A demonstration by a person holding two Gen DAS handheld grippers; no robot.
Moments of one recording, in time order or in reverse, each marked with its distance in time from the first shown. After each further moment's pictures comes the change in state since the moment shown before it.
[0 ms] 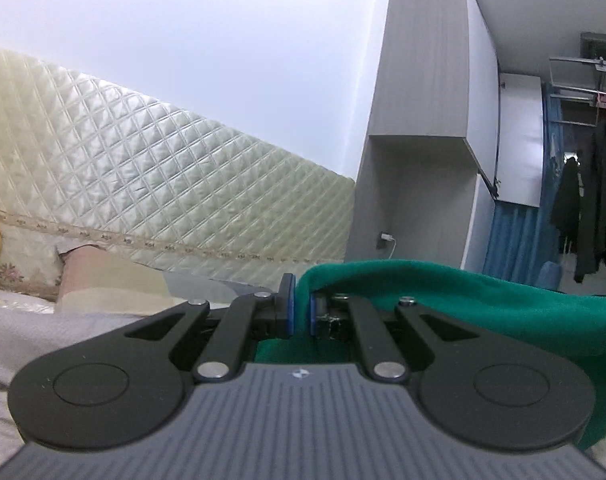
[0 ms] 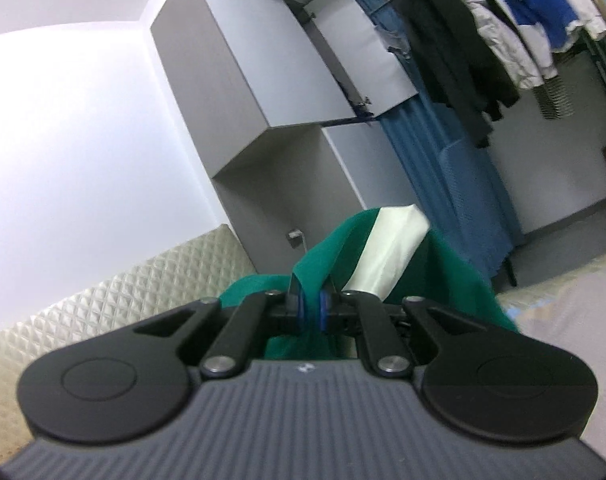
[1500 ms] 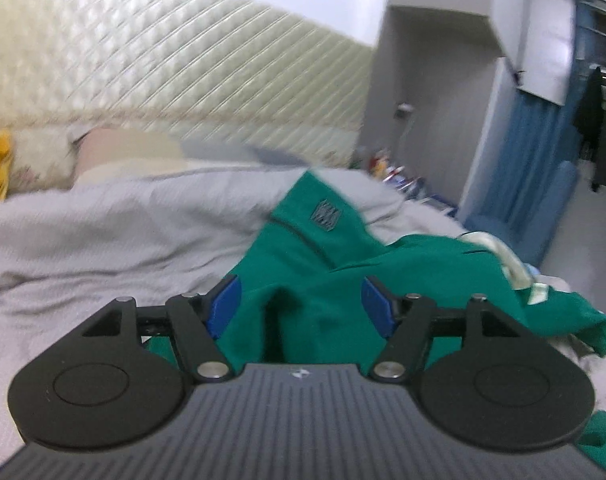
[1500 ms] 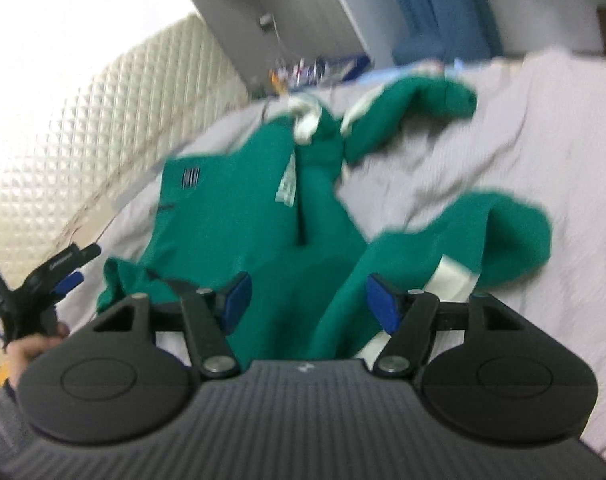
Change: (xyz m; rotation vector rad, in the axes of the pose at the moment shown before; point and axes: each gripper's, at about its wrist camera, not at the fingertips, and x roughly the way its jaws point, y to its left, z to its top) left arm 0.006 0.000 -0.026 0.013 0.407 0.030; right arm -0.034 -0.012 -0.159 0.008 0.576 -0.065
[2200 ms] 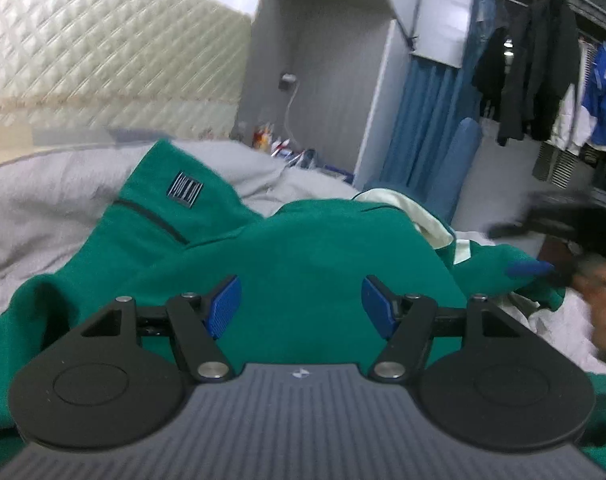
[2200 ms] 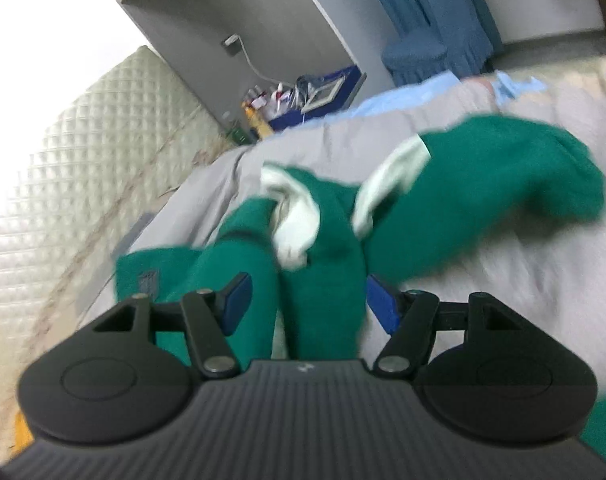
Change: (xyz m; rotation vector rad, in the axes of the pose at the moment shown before) left arm 0.097 -0.065 -0.036 0.118 0.037 -0.323; right arm 0.228 -0.003 0.143 0.132 -0.024 -0.017
